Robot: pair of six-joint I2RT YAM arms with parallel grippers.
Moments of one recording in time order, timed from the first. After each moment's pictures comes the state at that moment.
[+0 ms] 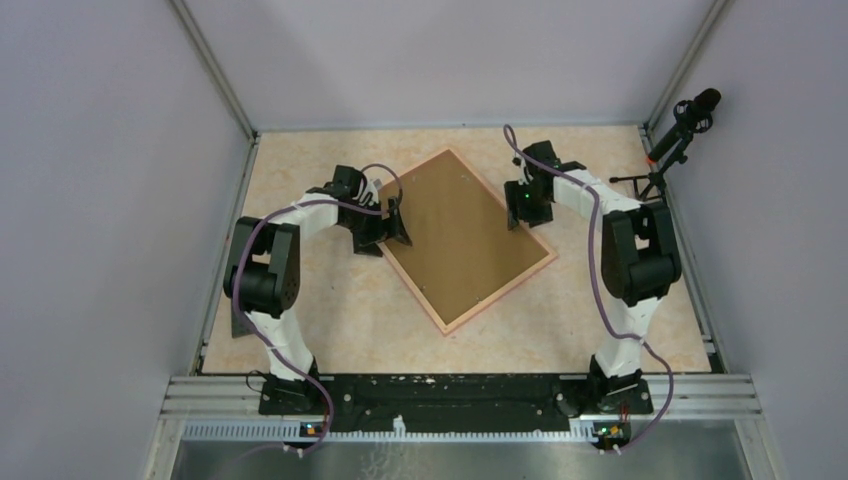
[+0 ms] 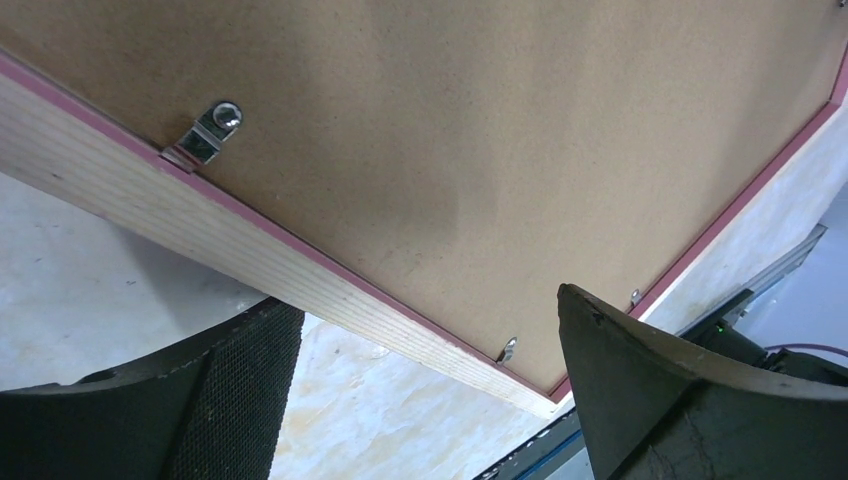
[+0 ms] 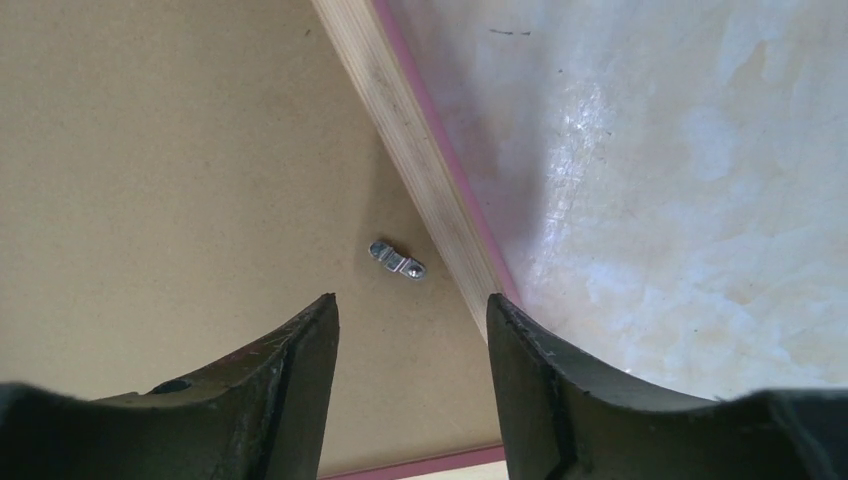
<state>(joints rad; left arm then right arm) -0.22 1.86 1.20 -0.50 0.51 -0.39 0.28 1.92 1.41 -0.63 -0.07 0.15</state>
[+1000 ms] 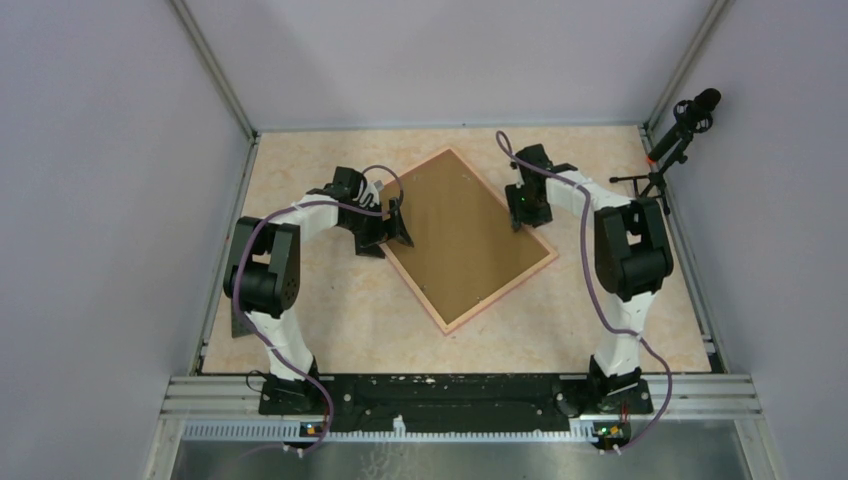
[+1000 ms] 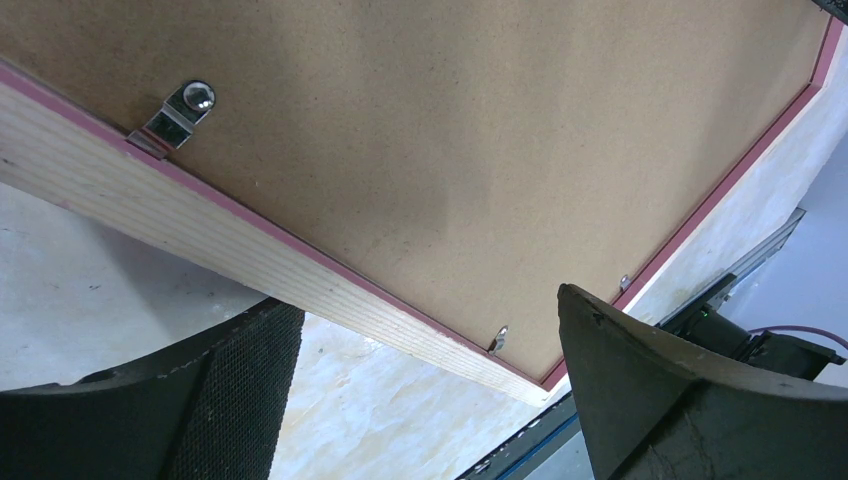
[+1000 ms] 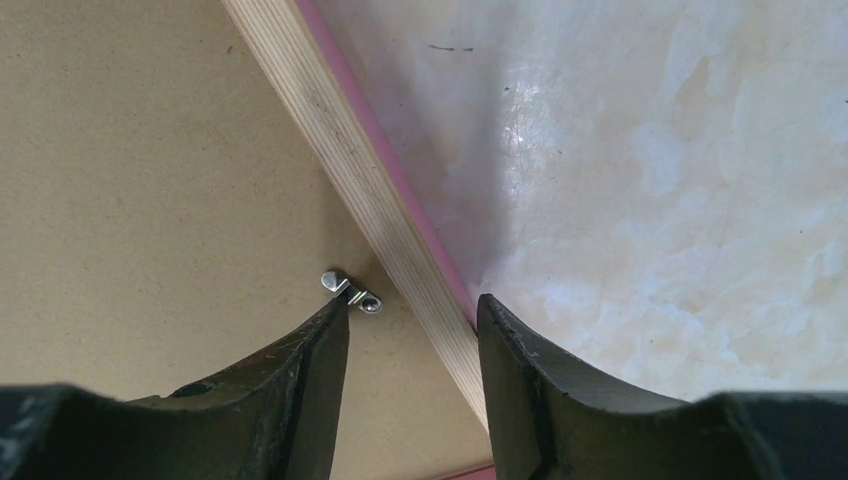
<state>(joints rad) -0.22 1.86 1.19 -0.48 0.56 -0.40 0.30 1.97 1.42 -0.61 0.06 0.10</state>
